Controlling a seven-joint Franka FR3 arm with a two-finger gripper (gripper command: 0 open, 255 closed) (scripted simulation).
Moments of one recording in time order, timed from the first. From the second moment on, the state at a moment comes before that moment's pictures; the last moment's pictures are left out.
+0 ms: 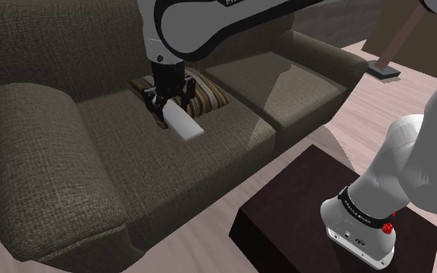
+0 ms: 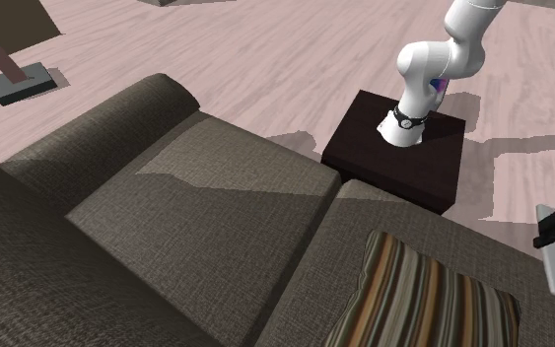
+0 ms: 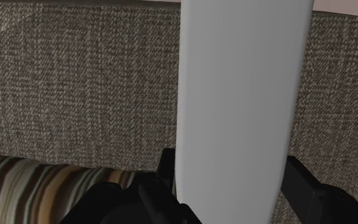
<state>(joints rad) 0.43 0.19 0.14 -1.85 -0.04 2.03 0.63</state>
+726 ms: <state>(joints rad) 0.44 0.25 0.14 -1.92 -0.05 2.16 0.64</state>
